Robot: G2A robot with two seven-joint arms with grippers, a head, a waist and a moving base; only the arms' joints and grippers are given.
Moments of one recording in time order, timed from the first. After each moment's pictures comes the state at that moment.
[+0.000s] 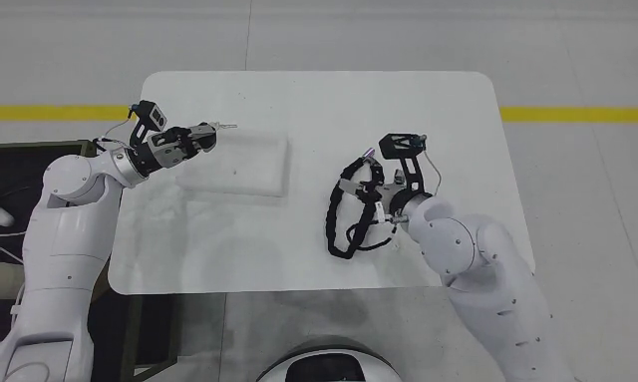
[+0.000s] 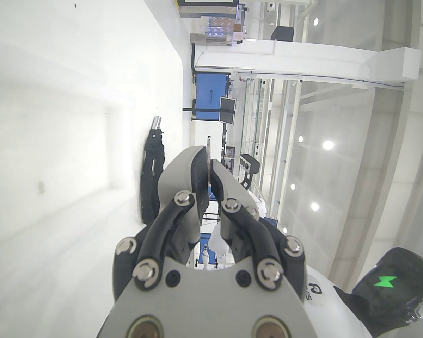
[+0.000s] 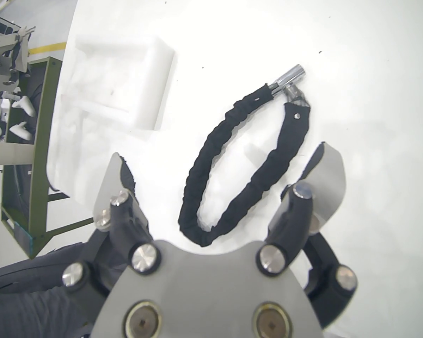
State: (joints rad) left arm 1.01 -0.95 -1.46 -1.16 -0.55 -0.11 -1.17; right arm -1.32 -1.25 1.16 -2.07 -0.84 0.45 1.01
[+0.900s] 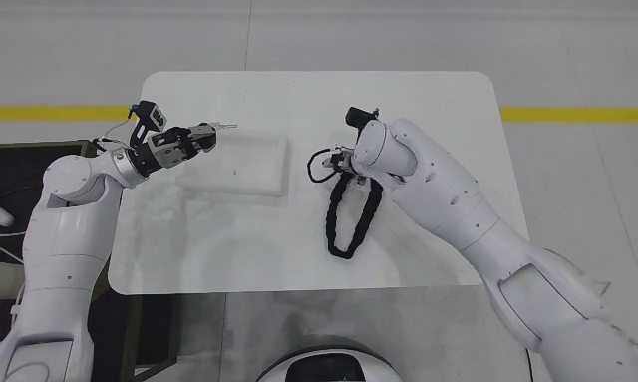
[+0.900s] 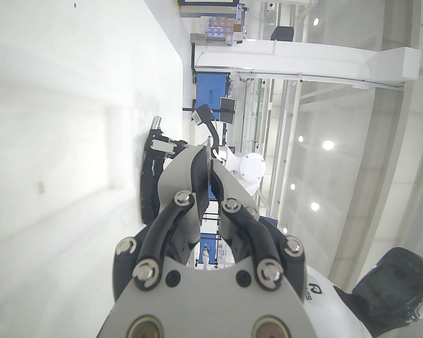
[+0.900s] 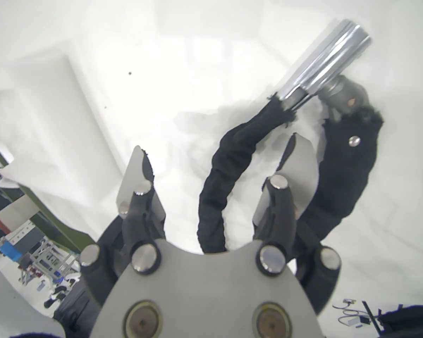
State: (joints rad) left arm 1.01 -0.95 -1.46 -1.16 -0.55 -0.11 -1.17; right arm -0.54 -1.38 0.60 -1.16 -0.38 0.85 0.97
